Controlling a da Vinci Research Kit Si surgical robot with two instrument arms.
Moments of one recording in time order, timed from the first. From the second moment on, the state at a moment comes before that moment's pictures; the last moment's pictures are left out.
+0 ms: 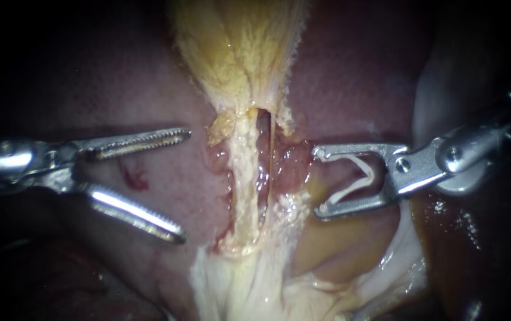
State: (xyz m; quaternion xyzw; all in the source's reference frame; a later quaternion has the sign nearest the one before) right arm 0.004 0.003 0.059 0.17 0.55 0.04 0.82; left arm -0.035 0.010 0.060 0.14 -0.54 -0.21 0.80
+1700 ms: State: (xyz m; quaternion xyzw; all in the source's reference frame) right arm 0.004 0.003 0.059 0.17 0.55 0.04 0.82; left arm -0.036 0.015 0.066 0.14 -0.48 -0.34 0.80
